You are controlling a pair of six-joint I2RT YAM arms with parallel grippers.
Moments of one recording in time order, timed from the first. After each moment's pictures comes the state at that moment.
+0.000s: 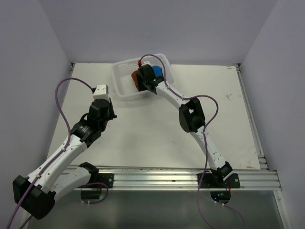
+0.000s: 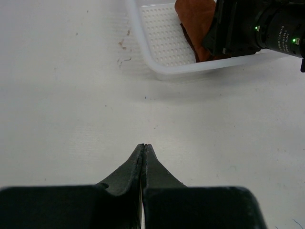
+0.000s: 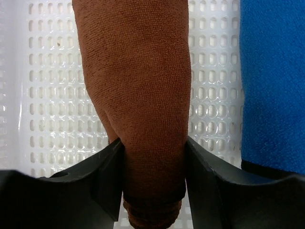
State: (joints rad) left arm -0.50 0.93 0.79 -0.35 -0.46 -0.39; right arm 0.63 2.63 2.42 -0.49 0.25 0.26
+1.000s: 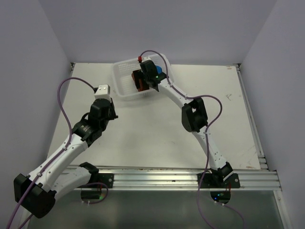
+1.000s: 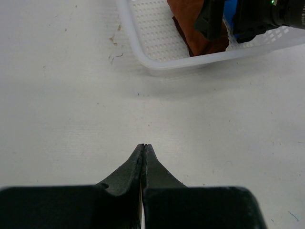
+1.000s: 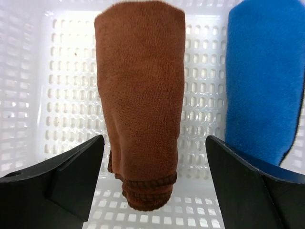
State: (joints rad) left arm -0.50 0.94 0.79 -0.35 -0.42 -0.38; right arm 0.62 2.59 2.42 -0.51 0.21 0.20
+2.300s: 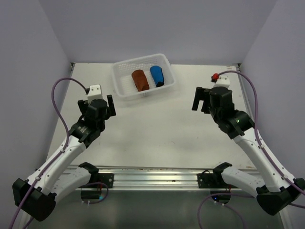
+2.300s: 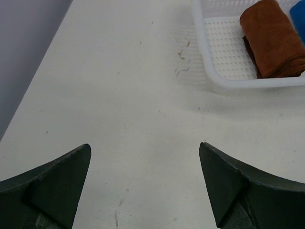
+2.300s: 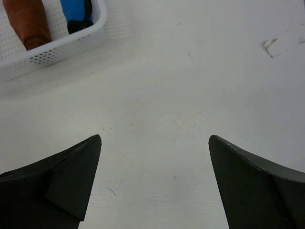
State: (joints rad) left arm -0.46 0.91 0.80 -0.39 -0.67 -0.32; right arm 0.49 1.00 1.15 -0.68 0.43 0.35
